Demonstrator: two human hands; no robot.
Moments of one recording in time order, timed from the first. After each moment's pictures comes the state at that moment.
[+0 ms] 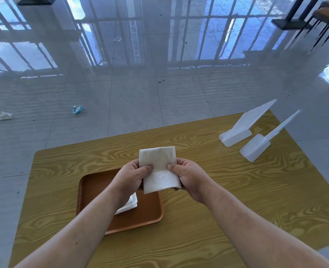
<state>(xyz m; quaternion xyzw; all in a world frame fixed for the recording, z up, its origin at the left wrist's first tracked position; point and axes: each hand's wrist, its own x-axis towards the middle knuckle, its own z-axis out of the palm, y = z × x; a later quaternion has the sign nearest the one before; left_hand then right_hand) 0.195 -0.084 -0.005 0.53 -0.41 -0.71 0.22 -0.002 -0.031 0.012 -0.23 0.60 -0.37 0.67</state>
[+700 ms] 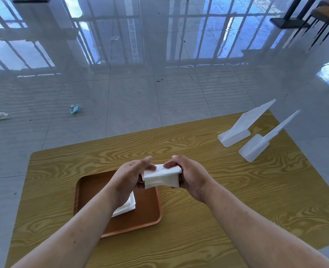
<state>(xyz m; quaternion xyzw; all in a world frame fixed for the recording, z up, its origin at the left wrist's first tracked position) 0.193 -0.092 -0.002 0.51 -0.41 -0.73 0.20 -0.012 -0.036 0.011 -0.20 0.61 -0.39 0.66</state>
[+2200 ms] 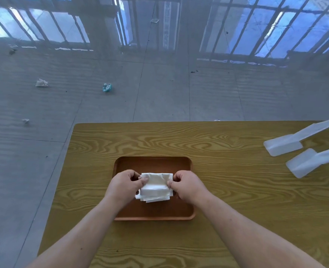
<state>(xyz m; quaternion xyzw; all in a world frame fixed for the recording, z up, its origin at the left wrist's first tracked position) 0.340 -0.072 -0.090 0.71 -0.49 -0.48 0.17 0.109 -0.059 -0.070 -0.50 0.71 -0.09 0.49</state>
